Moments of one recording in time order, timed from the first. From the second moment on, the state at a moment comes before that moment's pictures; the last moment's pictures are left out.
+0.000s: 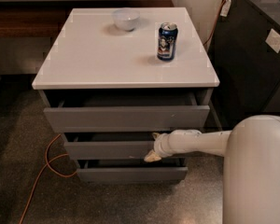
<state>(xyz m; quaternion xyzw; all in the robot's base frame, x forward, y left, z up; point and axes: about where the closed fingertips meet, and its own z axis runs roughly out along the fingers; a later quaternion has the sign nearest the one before) 0.649 -0.077 0.422 -0.57 0.76 0.04 0.32</state>
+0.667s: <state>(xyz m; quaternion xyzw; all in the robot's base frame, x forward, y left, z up) 0.645 -0.076 0.422 -0.57 0.76 0.06 0.31</state>
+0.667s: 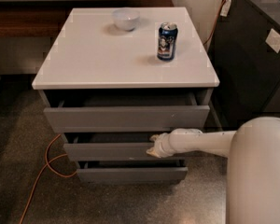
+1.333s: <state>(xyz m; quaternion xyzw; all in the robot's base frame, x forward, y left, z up) 0.625 -0.069 0.428 -0.58 0.76 0.07 0.30</state>
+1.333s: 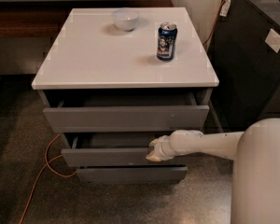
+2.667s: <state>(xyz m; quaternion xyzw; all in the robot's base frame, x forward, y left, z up) 0.620 -0.068 0.427 -0.58 0.76 0.08 0.29</state>
